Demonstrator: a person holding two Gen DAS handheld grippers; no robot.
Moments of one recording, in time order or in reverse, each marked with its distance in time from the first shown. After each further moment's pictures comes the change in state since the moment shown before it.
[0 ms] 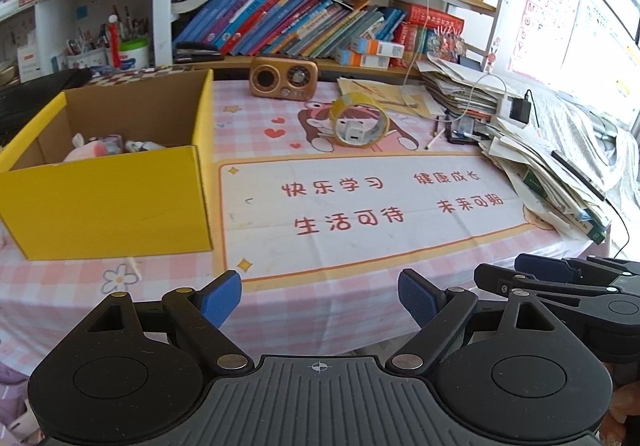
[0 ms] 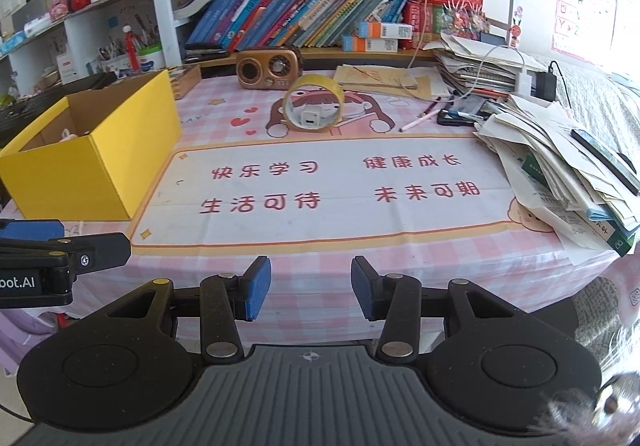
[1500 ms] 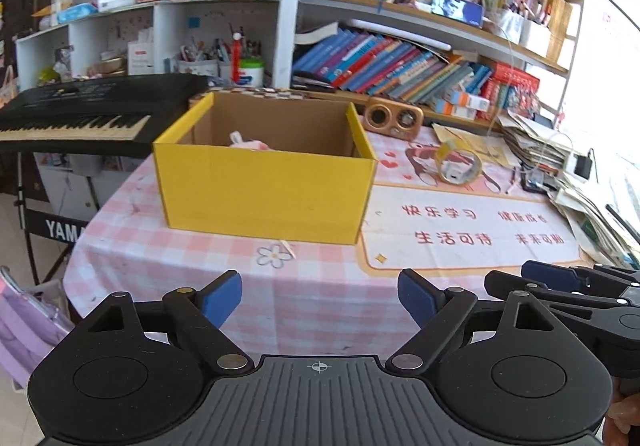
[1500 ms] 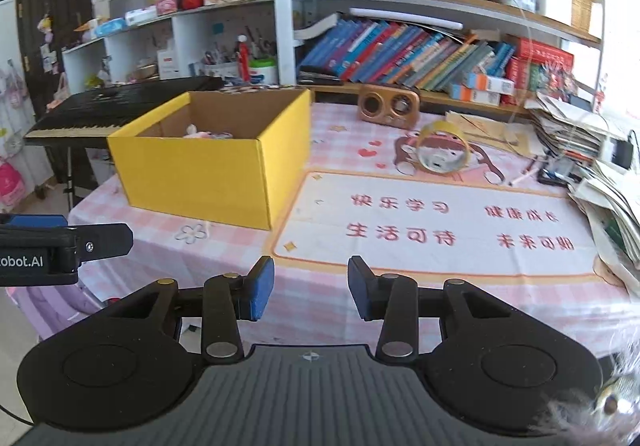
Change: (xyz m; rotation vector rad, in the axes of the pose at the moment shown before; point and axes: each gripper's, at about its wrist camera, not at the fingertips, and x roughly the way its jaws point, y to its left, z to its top) left arm -0.092 0.079 -0.042 -0.138 -0.117 0.190; right arm -0.036 0.103 -0.016 -0.156 -0.094 0.196
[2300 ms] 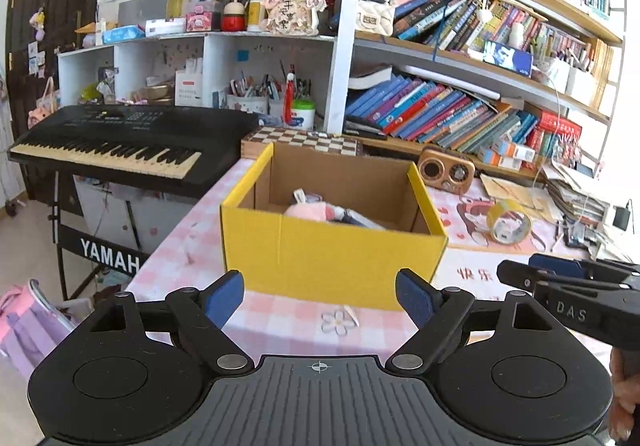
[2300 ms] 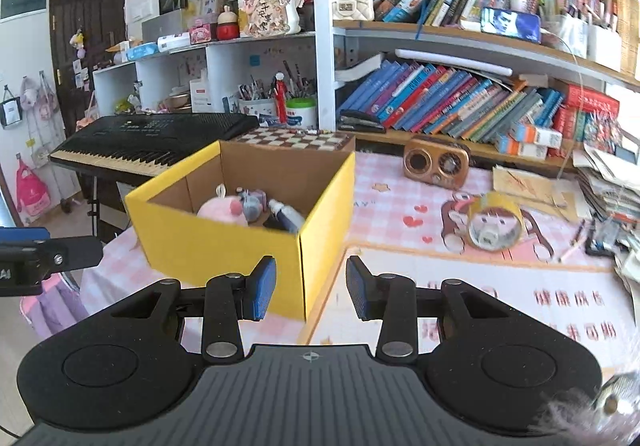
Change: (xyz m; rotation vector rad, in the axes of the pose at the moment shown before) left arm -0.006 0.045 0.039 -0.061 -0.103 0.117; right arm 0.039 0.021 0.061 -0.057 -0.089 0.114
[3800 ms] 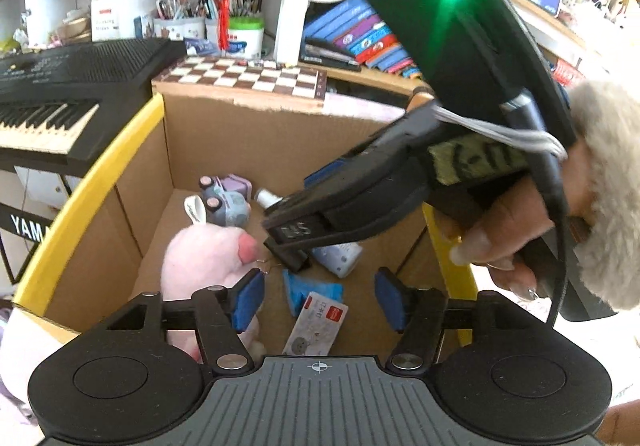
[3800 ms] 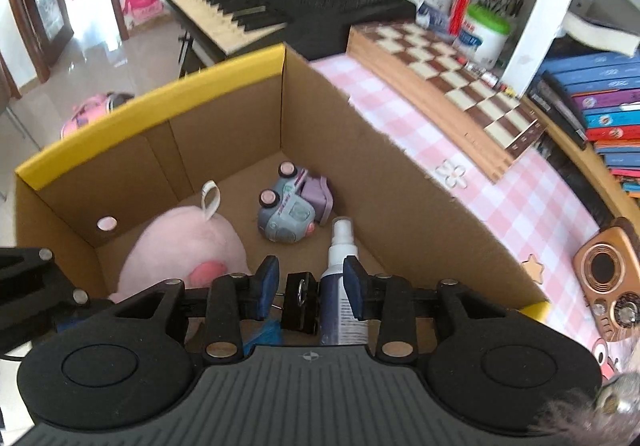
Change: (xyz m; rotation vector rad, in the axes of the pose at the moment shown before) left arm 0.196 -0.037 0.065 0.000 0.252 -0.116; right arm 0.289 0.032 0.124 -0.473 0.431 0.361
